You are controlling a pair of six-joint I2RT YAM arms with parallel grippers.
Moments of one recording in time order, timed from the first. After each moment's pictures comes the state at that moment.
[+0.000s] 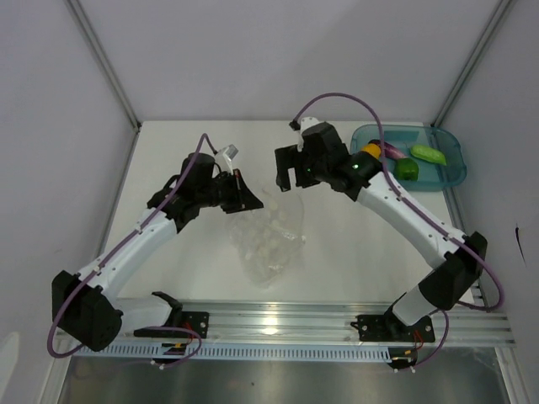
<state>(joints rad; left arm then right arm) -0.48 1.19 1.01 -0.41 0.47 -0.66 0.73 1.59 1.60 -0.71 0.07 0.30</state>
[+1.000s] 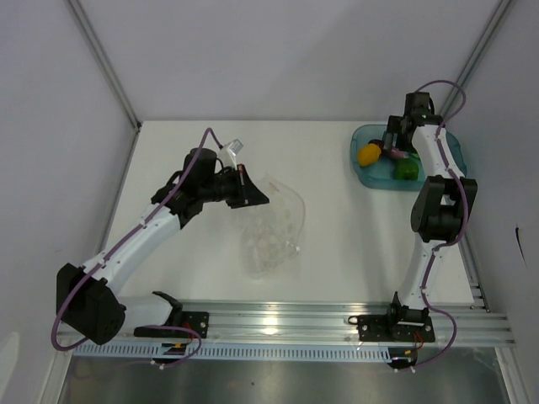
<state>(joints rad) -0.47 1.24 1.04 -0.33 0.54 -0.66 -0.07 2.10 1.94 -0.74 0.24 0.09</state>
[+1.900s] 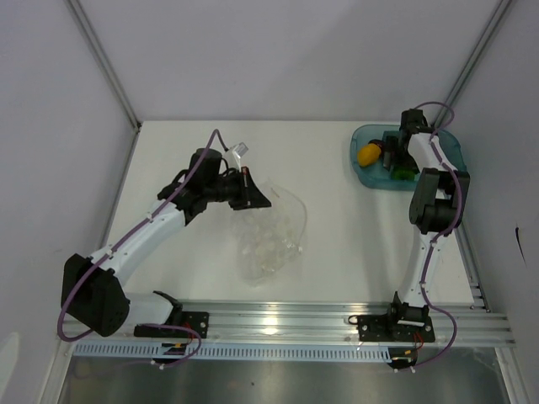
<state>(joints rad) -0.47 1.30 1.04 -0.33 0.58 -0.65 -0.11 2.23 1.90 -0.73 0.23 0.03</state>
